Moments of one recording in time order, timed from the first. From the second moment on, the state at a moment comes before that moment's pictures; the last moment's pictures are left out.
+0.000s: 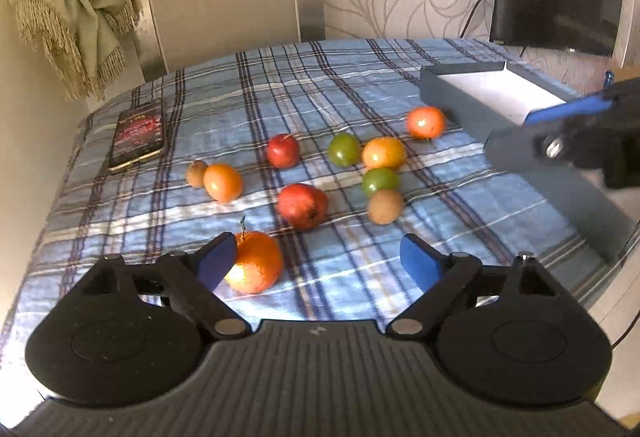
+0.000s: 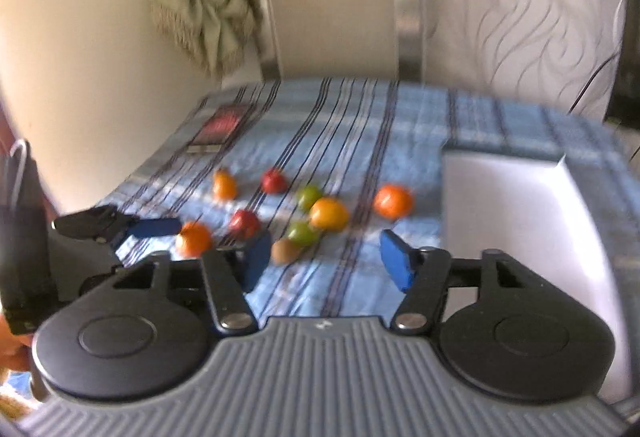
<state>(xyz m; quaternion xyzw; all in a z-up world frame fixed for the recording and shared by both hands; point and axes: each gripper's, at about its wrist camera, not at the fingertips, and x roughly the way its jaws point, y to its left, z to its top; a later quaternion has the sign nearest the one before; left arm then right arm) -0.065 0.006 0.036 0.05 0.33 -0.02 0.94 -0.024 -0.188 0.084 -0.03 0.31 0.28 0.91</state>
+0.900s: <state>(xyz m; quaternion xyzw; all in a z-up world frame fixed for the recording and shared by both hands) -0.044 0.055 0.018 0.01 0.36 -0.08 0.93 0.011 -0.111 0.028 -0.06 0.40 0.25 0.88</state>
